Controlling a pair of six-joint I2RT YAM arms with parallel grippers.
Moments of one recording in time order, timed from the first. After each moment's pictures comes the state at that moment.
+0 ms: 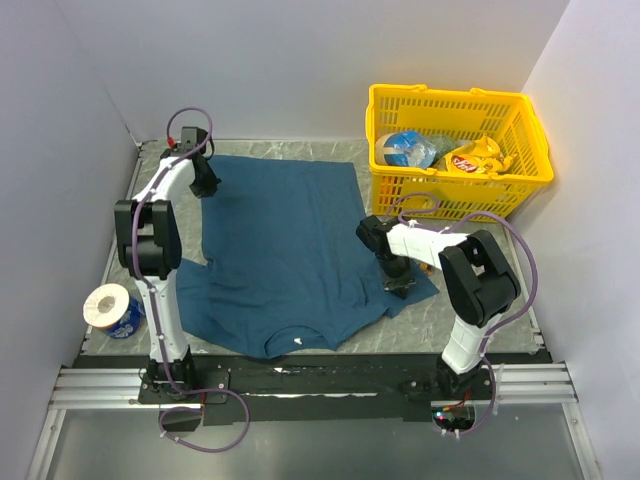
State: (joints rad) left arm -0.02 2.16 1.81 -0.66 -0.15 -0.58; right arm 0.51 1.77 1.06 -0.95 0.35 0.52
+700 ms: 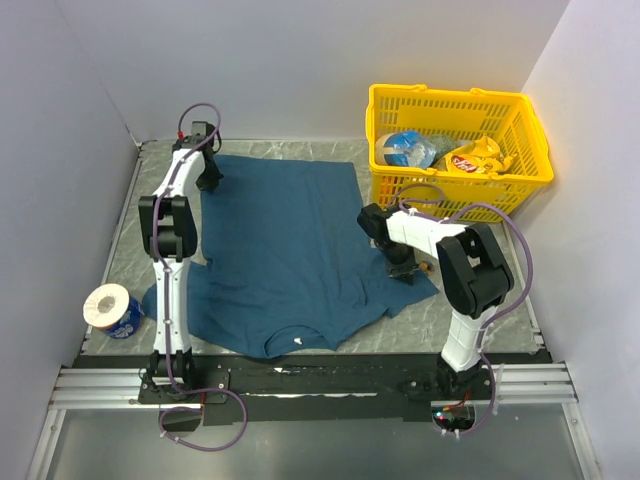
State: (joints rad) left arm -0.01 2.55 2.32 -0.86 -0.24 -0.50; right arm 0.46 1.84 1.19 -1.03 0.47 0.50
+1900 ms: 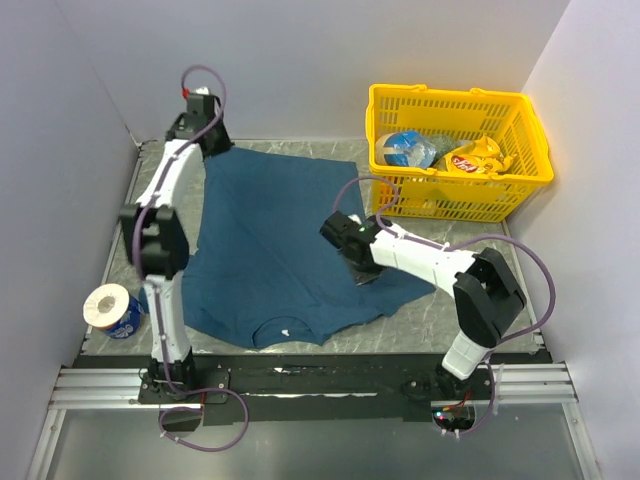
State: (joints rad) left arm -0.08 2.27 2.16 -0.61 -0.09 -0.41; right arm 0.74 1.67 1.21 -0.97 0.35 0.35
